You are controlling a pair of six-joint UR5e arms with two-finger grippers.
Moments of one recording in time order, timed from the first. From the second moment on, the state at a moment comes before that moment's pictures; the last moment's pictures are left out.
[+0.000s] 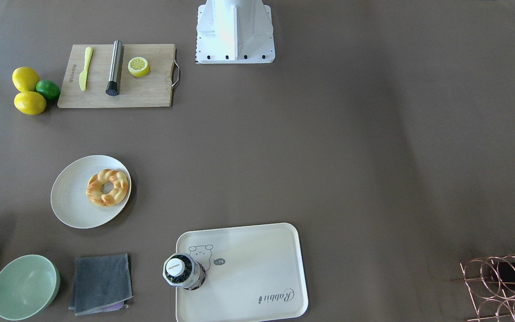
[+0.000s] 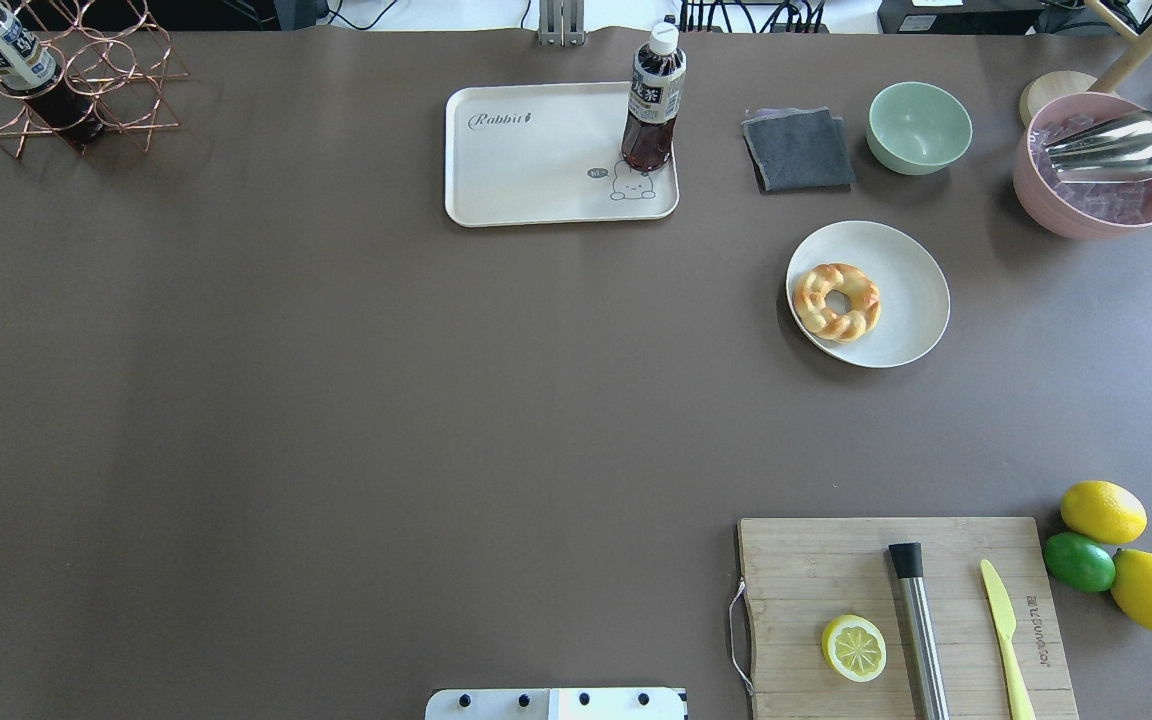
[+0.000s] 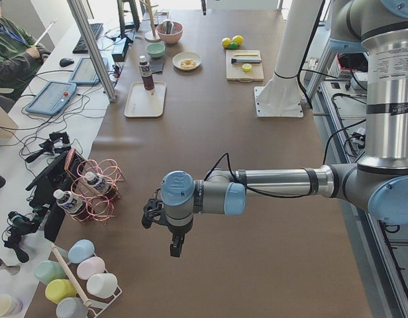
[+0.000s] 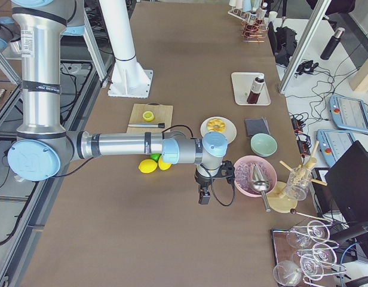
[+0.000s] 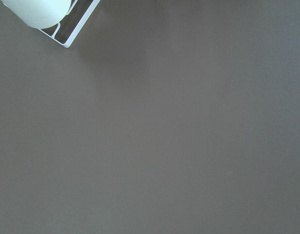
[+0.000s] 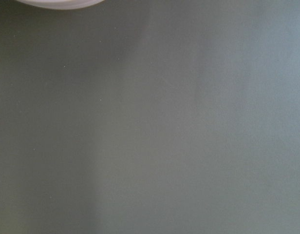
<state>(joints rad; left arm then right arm) -1.62 -1.49 -1.61 -1.66 -2.30 0.14 1.42 -1.63 1.67 -1.60 2.23 -0.01</state>
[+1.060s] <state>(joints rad) -1.63 -1.50 -1.66 -1.66 -2.29 0.13 1.42 -1.64 1.67 -1.60 2.24 -0.02</state>
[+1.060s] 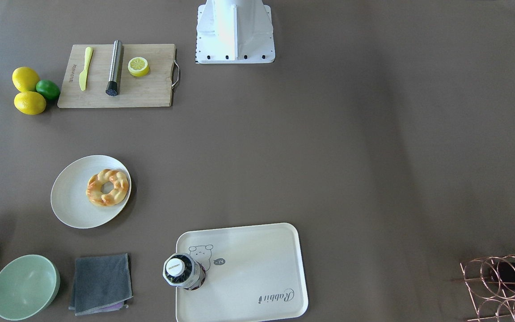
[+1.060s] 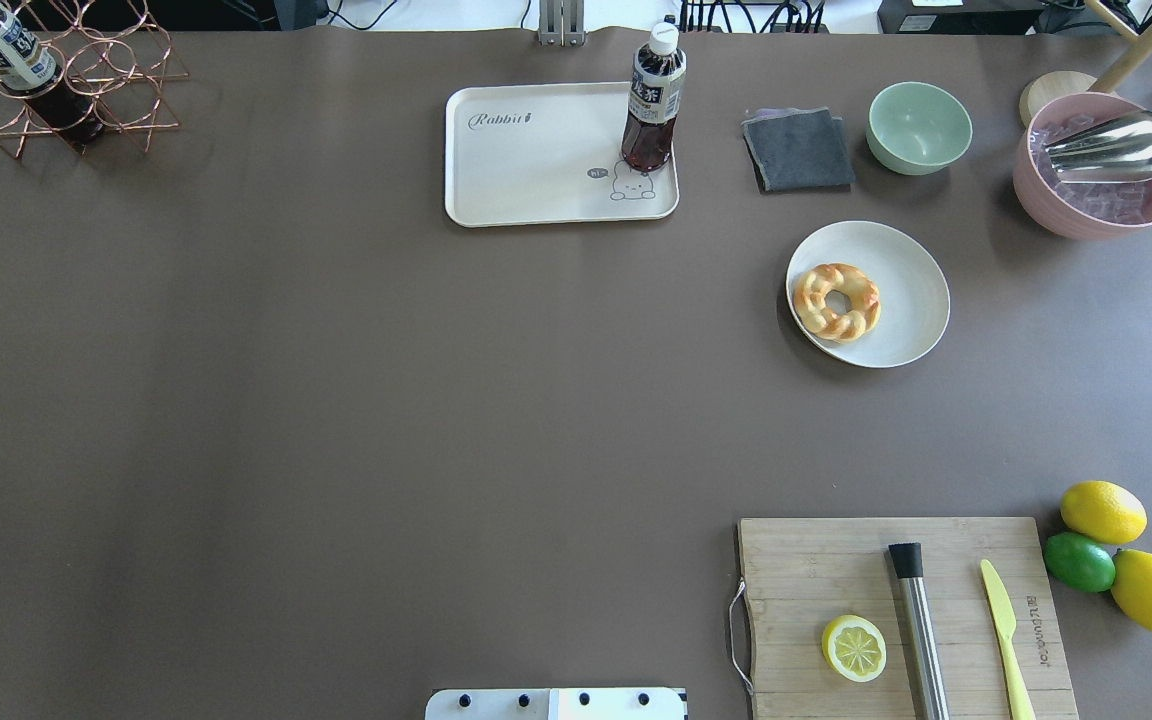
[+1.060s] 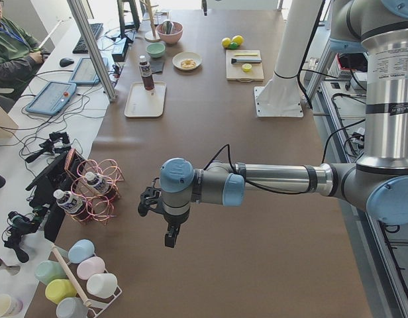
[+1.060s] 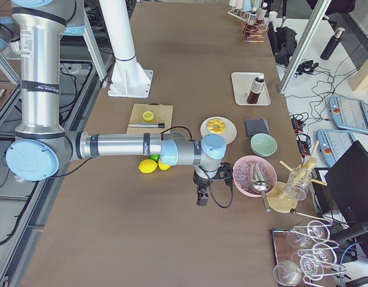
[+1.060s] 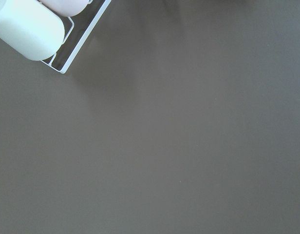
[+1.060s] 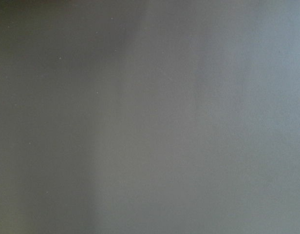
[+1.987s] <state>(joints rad) -1.69 -1.51 -1.67 -1.66 -2.39 0.13 1.42 -1.64 1.70 -1.60 2.19 -0.02</state>
